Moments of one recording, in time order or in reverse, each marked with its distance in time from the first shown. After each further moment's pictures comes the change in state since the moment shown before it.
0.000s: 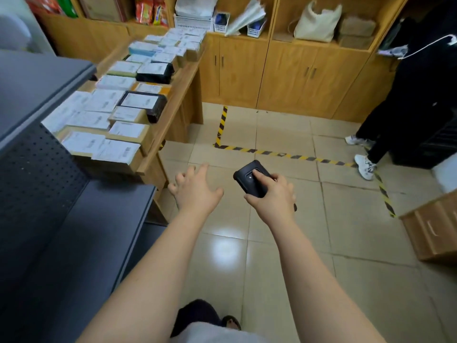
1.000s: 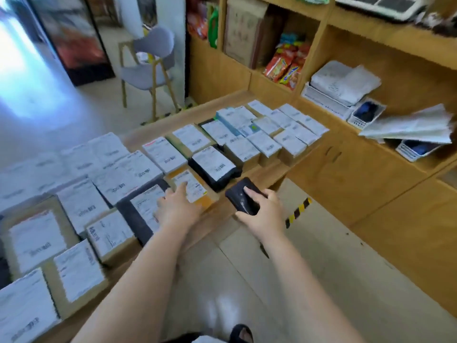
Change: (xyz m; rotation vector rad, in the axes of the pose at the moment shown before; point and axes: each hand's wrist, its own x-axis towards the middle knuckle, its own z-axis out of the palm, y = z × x) left_hand 0.640 -0.039 -0.033 -0.277 0.091 -0.867; right_hand 0.709 -0.272 0.178 -0.034 -0.472 -0.642
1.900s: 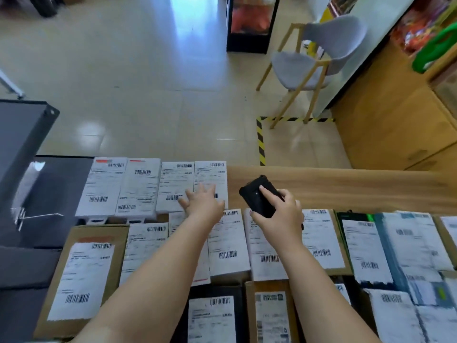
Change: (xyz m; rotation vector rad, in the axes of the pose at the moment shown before) left_hand 0.381 -0.140 -0.082 0.046 -0.074 -0.553; right_hand 0.343 -0.253 0.239 -0.061 -0.385 -0.480
